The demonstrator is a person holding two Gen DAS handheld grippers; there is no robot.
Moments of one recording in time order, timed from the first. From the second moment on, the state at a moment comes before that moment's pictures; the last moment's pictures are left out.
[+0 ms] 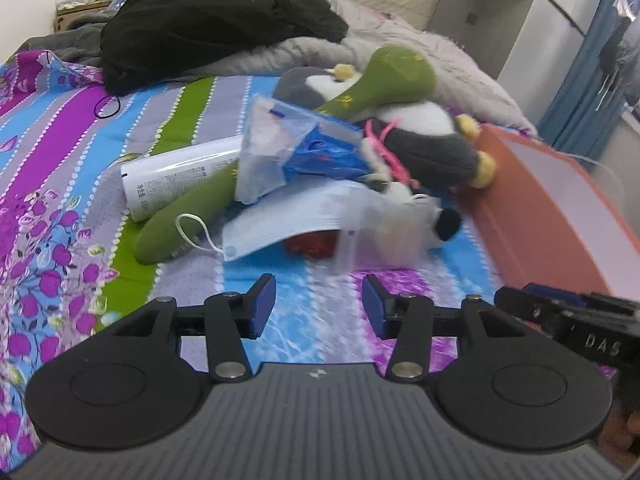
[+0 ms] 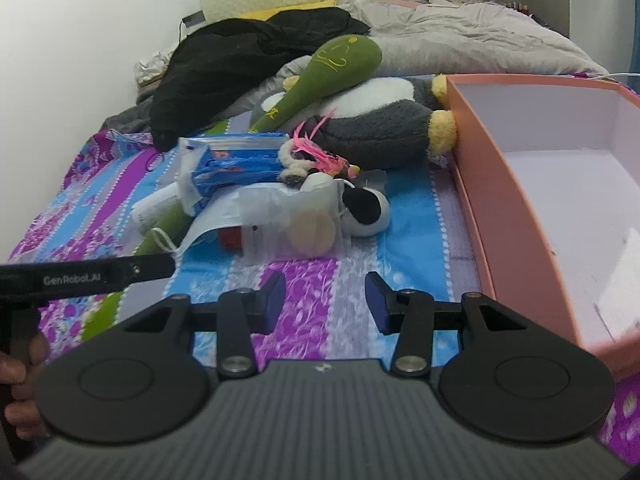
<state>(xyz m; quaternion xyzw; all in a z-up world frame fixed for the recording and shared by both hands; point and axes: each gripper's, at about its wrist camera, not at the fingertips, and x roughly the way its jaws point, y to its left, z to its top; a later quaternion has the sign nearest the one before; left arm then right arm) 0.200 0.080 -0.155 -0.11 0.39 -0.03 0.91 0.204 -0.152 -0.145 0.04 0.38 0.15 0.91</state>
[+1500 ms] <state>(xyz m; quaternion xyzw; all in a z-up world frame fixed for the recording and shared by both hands) 0.206 0.084 -0.171 -0.09 0.38 0.00 0.92 0.247 -0.132 -0.171 0.02 0.40 0.18 0.90</state>
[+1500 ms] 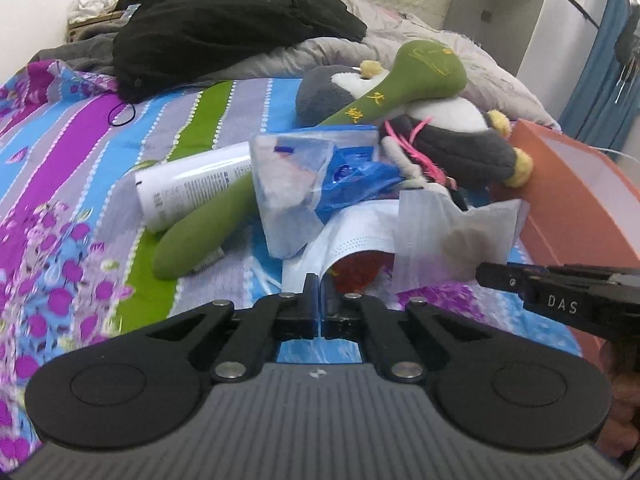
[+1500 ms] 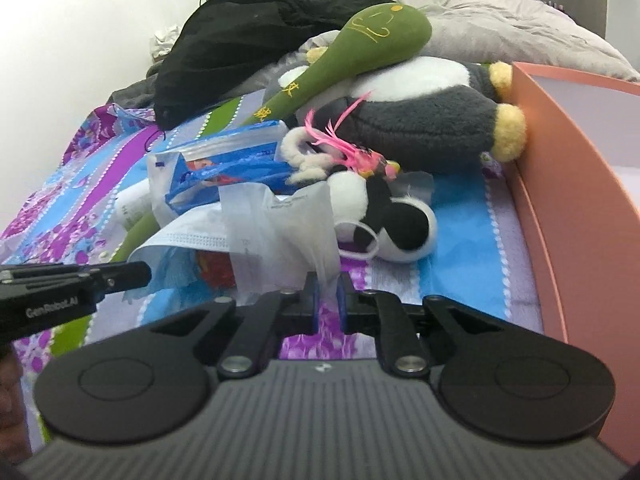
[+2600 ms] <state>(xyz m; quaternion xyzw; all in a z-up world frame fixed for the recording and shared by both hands) 0.109 0.031 -0.162 -0.15 0.44 -0.10 0.88 0.150 -0.200 -0.167 0.09 0.47 0.11 0.87</state>
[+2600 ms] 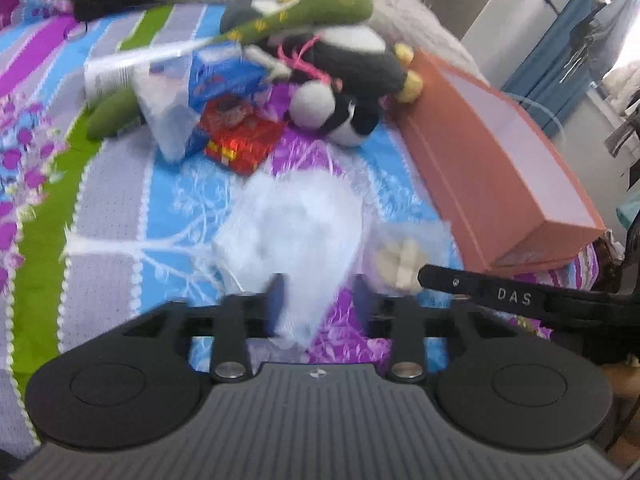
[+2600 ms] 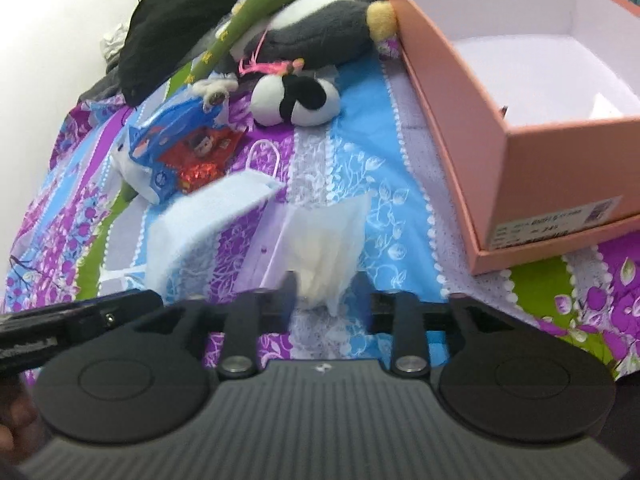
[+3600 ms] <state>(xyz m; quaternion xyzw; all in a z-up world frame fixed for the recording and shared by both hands) 0.169 0.019 -0.206 -0.08 0.45 -0.13 0.88 0.172 -0.165 -0.201 -0.04 0.45 0.16 0.88</state>
